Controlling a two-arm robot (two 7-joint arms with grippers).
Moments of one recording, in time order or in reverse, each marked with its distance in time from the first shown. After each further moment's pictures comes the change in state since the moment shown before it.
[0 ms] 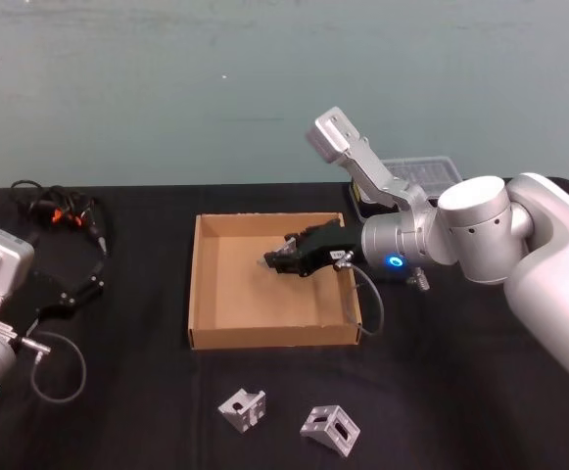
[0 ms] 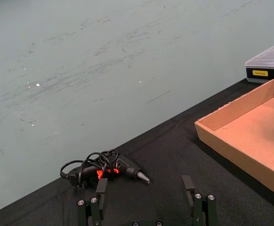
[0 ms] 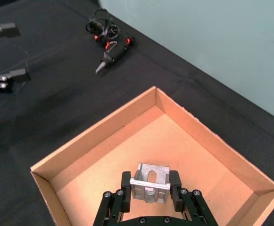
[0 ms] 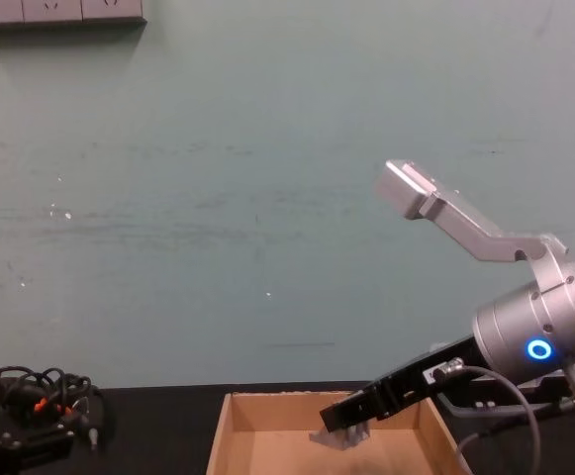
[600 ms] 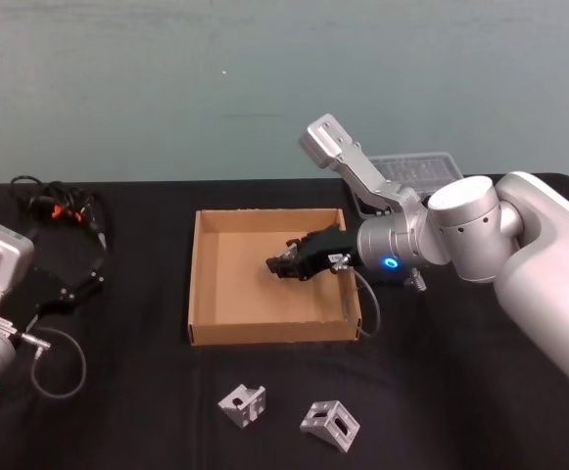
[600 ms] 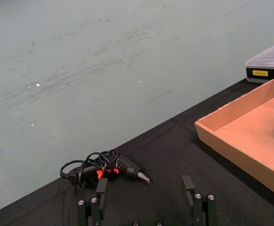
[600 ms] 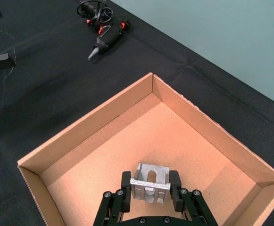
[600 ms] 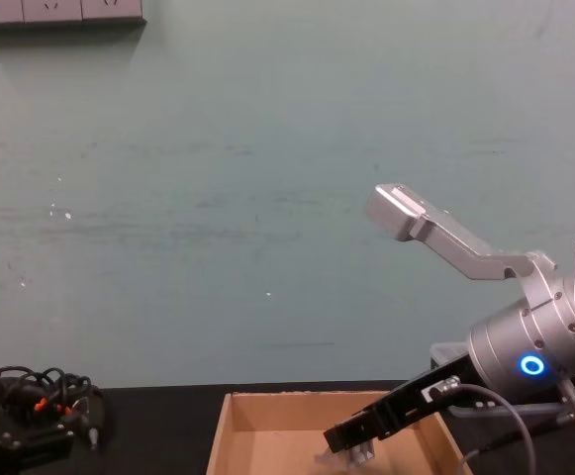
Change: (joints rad) left arm 0.000 0.000 0.000 0.000 0.000 0.000 0.000; right arm 0.015 -0.023 -0.015 0.052 -0.026 0.016 -0.007
